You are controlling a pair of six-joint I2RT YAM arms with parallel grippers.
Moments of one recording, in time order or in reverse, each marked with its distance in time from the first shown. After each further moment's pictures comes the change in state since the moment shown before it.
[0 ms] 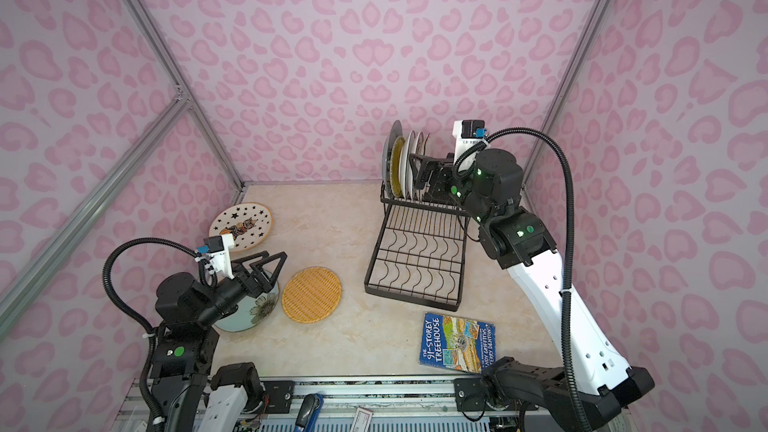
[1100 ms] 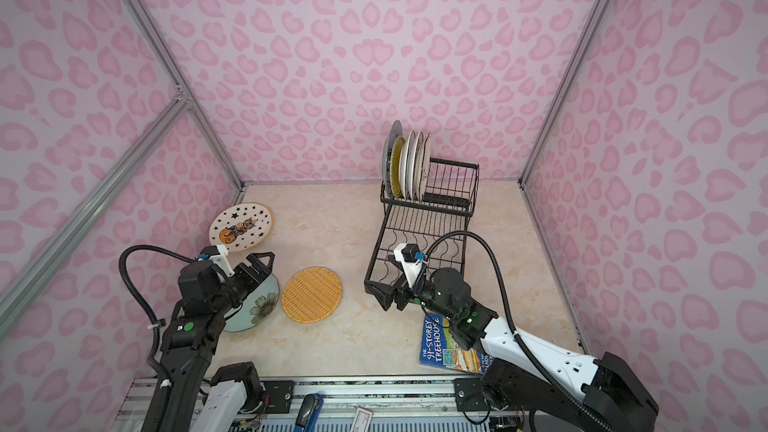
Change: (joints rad) left arm 0.053 0.214 -0.006 -0.188 -0.401 -0.203; right arm 0.369 -0.223 -1.112 0.896 -0.171 -0.095
